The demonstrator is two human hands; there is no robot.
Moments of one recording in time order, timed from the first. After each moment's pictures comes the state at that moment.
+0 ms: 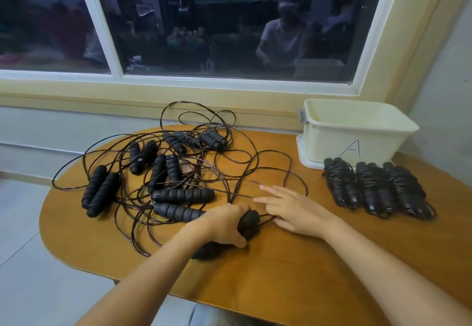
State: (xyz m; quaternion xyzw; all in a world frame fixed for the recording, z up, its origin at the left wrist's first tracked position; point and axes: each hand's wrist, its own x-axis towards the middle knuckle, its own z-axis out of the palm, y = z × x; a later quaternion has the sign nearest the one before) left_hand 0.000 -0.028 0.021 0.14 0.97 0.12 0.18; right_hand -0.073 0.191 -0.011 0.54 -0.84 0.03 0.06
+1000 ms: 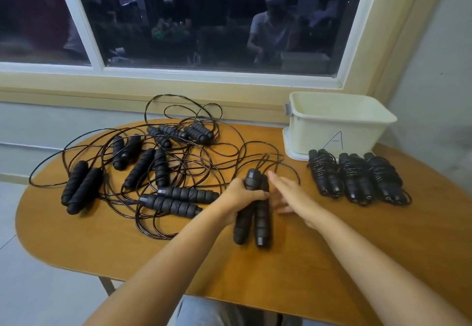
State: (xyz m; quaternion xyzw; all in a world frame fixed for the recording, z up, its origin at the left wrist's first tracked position) left_hand -0.023 0.028 0.020 -0.09 0.74 0.64 0.16; right_hand -0.036 0.188 0.022 0.05 -0.83 0.52 -0.17
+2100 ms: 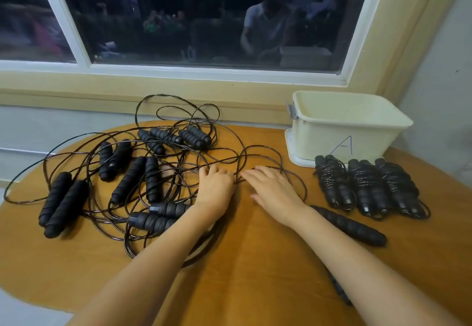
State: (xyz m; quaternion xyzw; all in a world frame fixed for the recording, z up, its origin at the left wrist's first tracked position) left_hand -0.090 -0.021 -0.002 0.05 1.00 0.00 -0.08; right_hand -0.095 0.148 0.005 0.33 -0.94 0.06 0.07
